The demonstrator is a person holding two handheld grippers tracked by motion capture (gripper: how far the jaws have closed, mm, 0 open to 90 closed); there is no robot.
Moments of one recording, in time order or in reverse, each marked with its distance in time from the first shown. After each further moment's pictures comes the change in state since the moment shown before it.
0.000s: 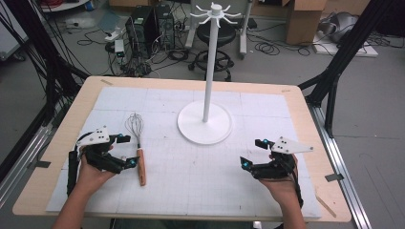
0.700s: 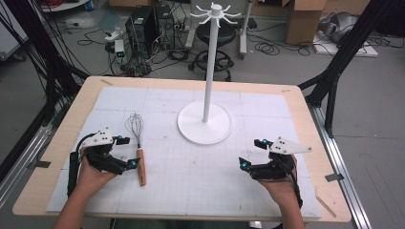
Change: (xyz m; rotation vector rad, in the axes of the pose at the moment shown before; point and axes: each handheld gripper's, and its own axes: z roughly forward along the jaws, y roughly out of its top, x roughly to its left) left arm -0.004 -0.004 0.005 0.096 0.078 0.006; right arm 0.007 0.003 0.000 0.014 -0.018 -0.019
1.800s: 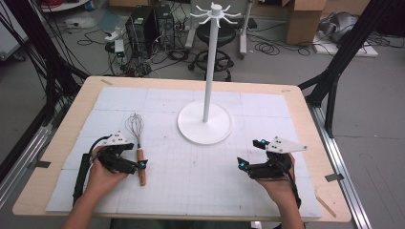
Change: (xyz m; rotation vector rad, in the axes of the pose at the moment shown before) left arm 0.002 -0.016 0.034 0.163 0.089 -0.102; right arm 0.000 -0.002 0.007 0.039 -0.012 0.001
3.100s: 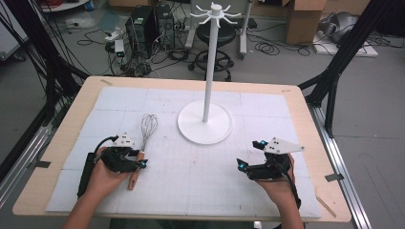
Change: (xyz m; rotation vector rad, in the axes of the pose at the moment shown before) left arm -0.015 0.013 -0.005 0.157 0.067 0.098; right arm 0.002 -0.002 0.001 0.031 -0.021 -0.019
